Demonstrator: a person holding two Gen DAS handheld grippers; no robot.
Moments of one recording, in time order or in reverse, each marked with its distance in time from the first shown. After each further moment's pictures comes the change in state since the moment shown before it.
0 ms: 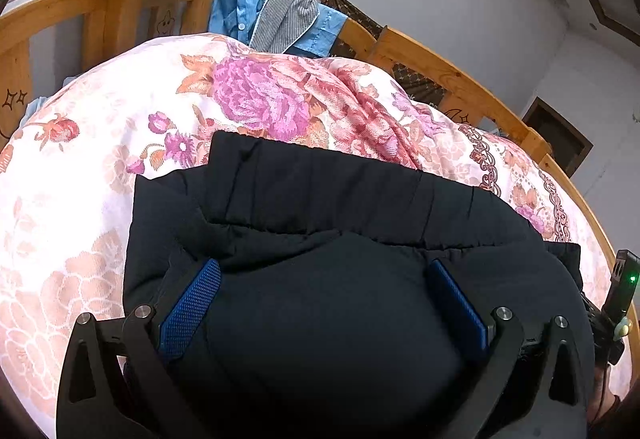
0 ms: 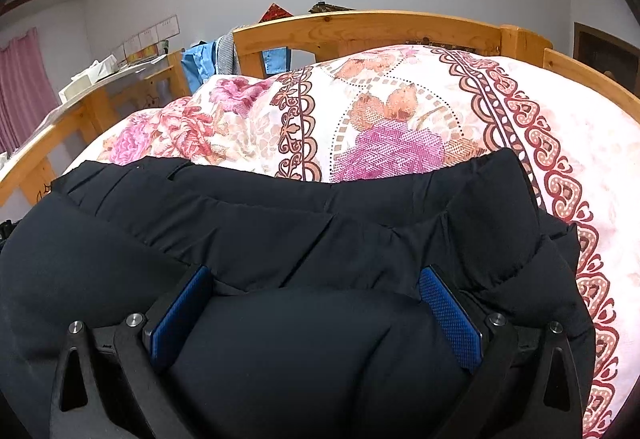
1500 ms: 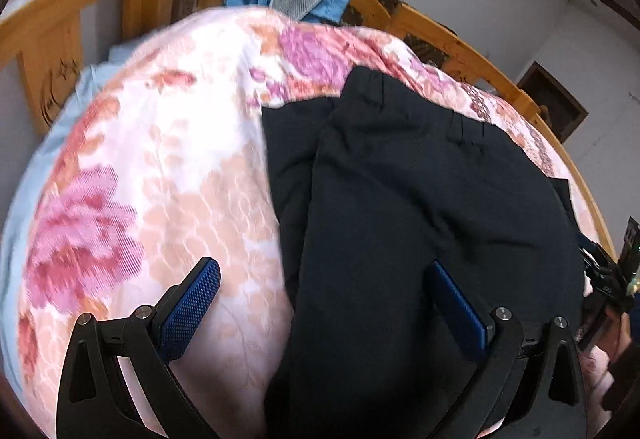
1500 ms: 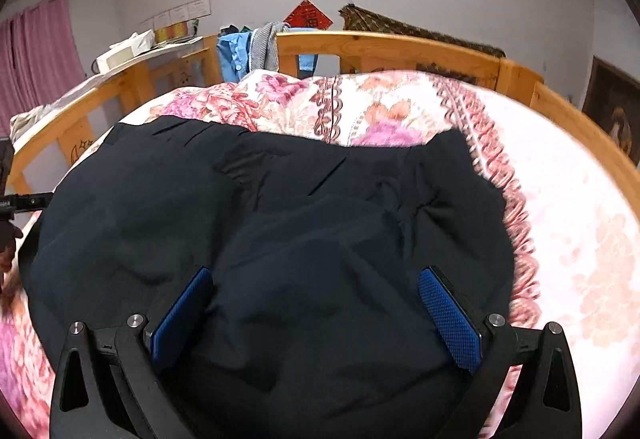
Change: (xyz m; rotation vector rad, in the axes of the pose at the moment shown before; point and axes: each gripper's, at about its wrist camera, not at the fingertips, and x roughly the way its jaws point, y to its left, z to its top) left arm -0.095 0.064 -0.032 0.020 0.198 -0.025; right arm -0.108 0.013 -0.022 -0.159 0.017 -0.006
